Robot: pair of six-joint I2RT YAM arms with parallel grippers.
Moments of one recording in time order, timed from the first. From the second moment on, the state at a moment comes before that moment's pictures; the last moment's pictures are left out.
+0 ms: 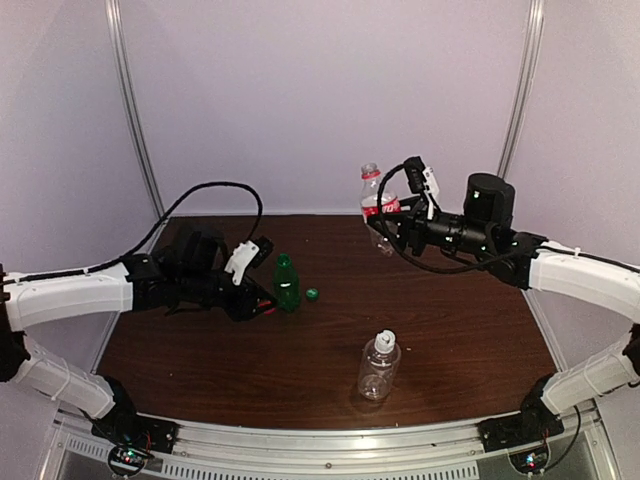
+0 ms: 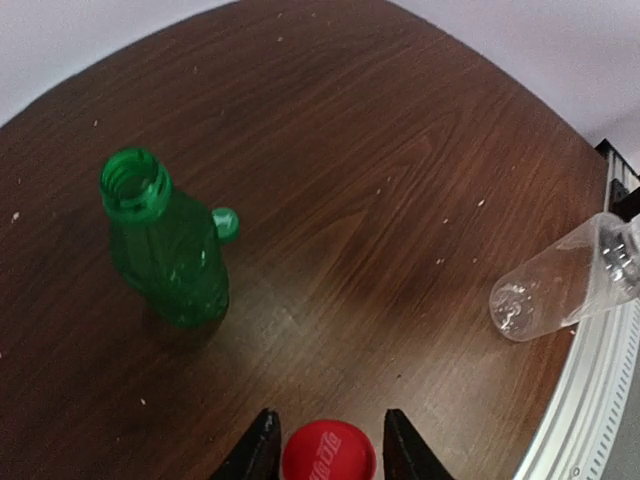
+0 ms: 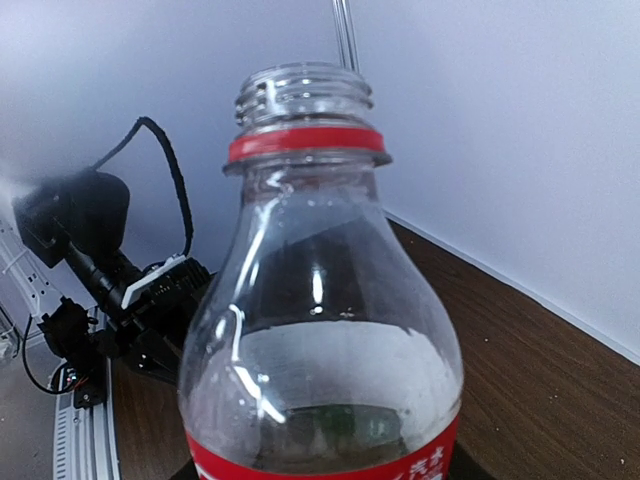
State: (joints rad) left arm -0.78 1.28 0.86 -0.24 0.22 -0.08; right arm 0.64 1.28 0.96 0.23 -0.42 0.11
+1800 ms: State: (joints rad) left arm -0.78 1.23 1.08 0.00 0.52 -0.22; right arm 0.81 1.52 1.11 0.14 -0.83 0.05
